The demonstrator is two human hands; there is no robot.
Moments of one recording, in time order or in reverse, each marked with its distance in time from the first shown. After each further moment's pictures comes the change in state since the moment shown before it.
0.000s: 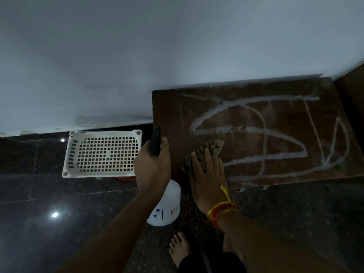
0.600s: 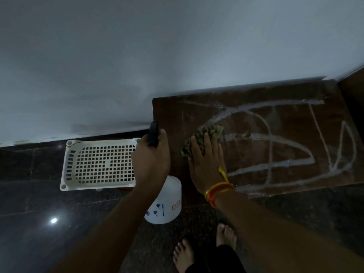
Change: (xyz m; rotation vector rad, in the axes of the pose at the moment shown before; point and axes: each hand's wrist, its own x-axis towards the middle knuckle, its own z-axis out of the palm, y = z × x) left_hand 0.044 0.026 -0.002 0.060 -0.037 -0.019; right_hand 0.069 -0.011 -0.012 0.016 0.073 0.039
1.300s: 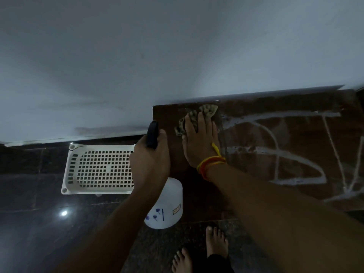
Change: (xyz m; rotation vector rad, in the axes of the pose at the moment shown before) left_hand 0.008 0.029 0.014 -0.013 0.049 -0.015; right_hand 0.093 -0.002 -0.011 0.026 0.023 -0.060
